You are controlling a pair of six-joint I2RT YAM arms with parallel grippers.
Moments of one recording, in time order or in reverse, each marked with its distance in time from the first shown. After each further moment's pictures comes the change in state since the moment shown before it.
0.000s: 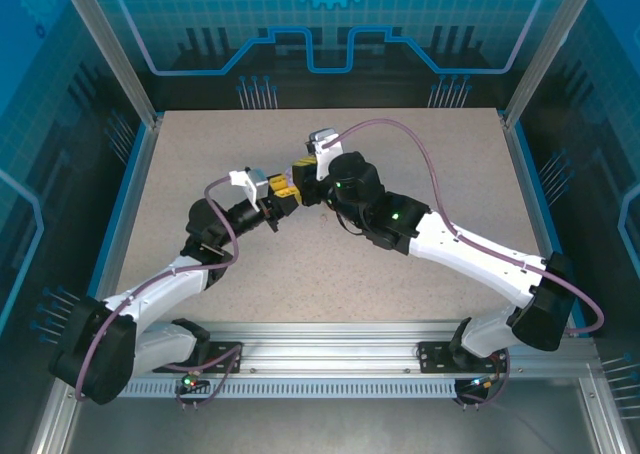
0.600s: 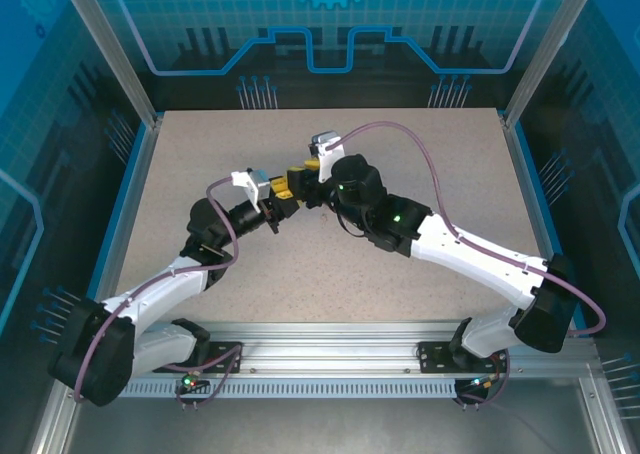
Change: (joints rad) left arm -0.004 -0.010 0.000 -0.036 0.003 0.005; right arm -0.004 -0.017 -0.029 0.017 -0.026 0.034
